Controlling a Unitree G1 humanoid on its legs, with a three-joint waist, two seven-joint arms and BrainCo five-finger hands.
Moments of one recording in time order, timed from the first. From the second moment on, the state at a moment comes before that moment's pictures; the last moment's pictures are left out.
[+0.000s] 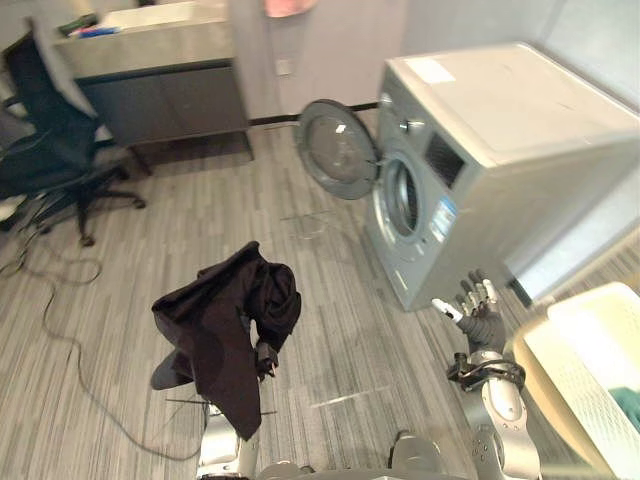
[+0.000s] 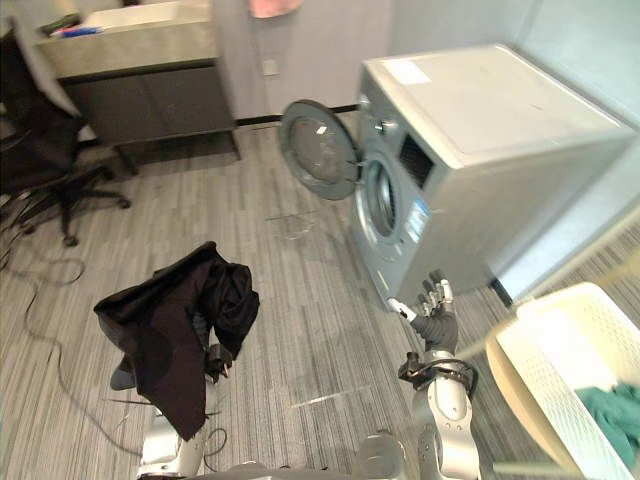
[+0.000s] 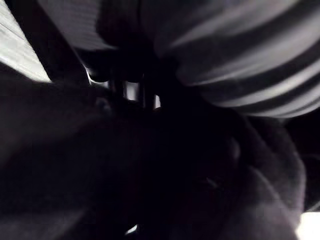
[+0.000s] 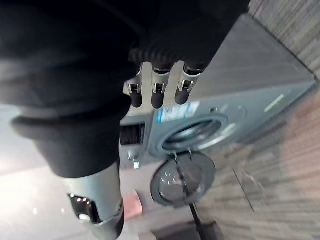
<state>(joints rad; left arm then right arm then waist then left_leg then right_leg) 0.20 -0.07 -0.03 -0.04 -0.27 -0.10 0.19 0.23 0.01 -0.03 -0.15 0.25 -0.07 -0.08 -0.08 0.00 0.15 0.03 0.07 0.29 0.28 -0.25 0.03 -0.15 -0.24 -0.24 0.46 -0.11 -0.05</state>
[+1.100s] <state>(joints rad) 0.25 -0.04 -0.09 -0.04 -0.28 -0.07 0.17 0.35 0.04 0.17 0.04 0.14 -0.02 -0.01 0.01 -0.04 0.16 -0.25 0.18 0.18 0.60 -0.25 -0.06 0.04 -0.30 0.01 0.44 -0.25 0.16</state>
